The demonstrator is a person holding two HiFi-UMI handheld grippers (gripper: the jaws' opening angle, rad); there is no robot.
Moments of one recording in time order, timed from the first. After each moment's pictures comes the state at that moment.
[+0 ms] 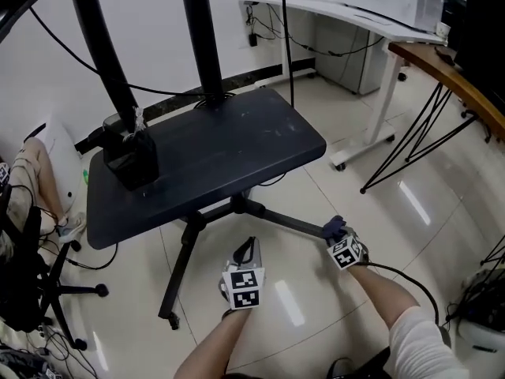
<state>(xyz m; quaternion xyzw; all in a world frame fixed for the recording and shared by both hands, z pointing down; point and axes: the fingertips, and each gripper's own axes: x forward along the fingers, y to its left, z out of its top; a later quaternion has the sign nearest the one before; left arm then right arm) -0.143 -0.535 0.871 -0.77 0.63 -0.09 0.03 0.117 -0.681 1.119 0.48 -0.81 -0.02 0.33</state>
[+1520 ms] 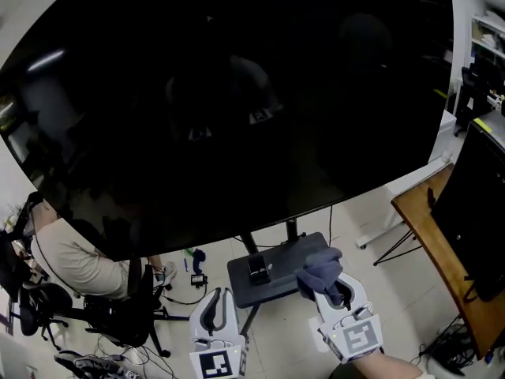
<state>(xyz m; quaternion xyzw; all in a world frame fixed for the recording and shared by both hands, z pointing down) -0.159 -0.204 -0.002 -0.69 0.70 0.02 0.19 0.030 -0.254 0.008 0.40 -0.91 -0.07 -0.11</state>
